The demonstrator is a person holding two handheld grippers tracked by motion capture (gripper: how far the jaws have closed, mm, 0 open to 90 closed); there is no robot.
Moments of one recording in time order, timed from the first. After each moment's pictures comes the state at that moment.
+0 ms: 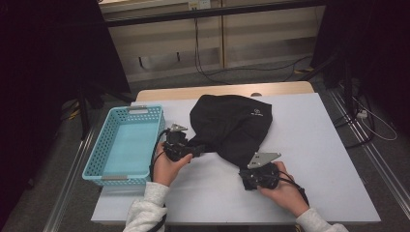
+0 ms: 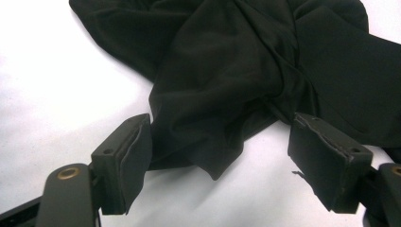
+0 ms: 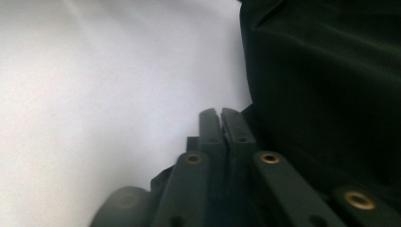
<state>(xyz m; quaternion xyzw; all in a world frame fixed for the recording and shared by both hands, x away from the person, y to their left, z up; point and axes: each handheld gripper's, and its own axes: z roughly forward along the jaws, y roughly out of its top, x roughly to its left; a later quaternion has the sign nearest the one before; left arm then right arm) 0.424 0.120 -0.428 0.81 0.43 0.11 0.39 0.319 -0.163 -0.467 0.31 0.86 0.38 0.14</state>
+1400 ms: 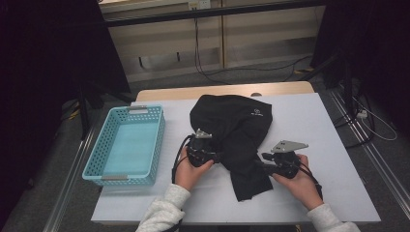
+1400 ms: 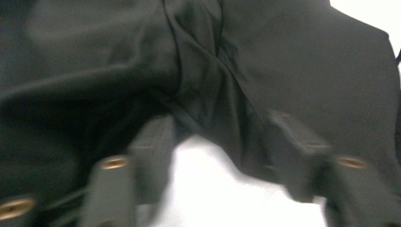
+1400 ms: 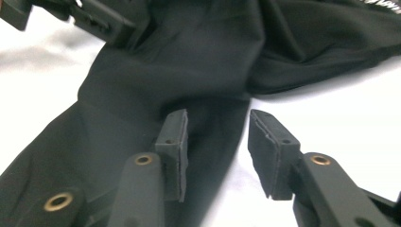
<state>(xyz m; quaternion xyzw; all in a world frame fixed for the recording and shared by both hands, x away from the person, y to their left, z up) 0.416 0.058 -0.459 0.84 0.39 0.07 0.38 0.332 -0.218 -0.460 0.43 0.78 0.41 0.19</state>
